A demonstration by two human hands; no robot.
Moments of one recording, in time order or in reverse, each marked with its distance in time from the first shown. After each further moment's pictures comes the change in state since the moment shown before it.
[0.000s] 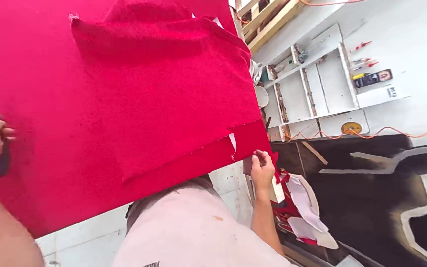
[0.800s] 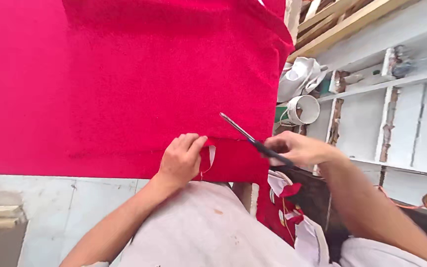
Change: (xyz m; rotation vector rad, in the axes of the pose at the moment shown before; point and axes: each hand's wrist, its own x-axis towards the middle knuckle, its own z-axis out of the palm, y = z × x) left_hand -0.263 0.244 0.397 0.314 -0.058 0.759; right_hand 0.310 -0.025 -0.030 0.028 -1.772 -0.401
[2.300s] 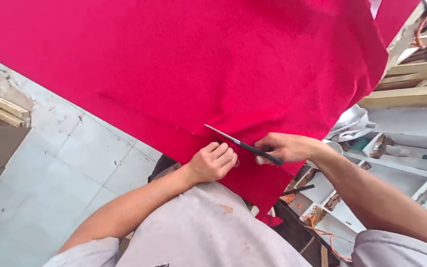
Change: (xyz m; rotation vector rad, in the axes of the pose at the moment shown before) left_hand -0.033 0.004 0.071 0.321 0.340 0.149; right_hand 0.154 -0.038 -0.023 -0.359 -0.637 0.078
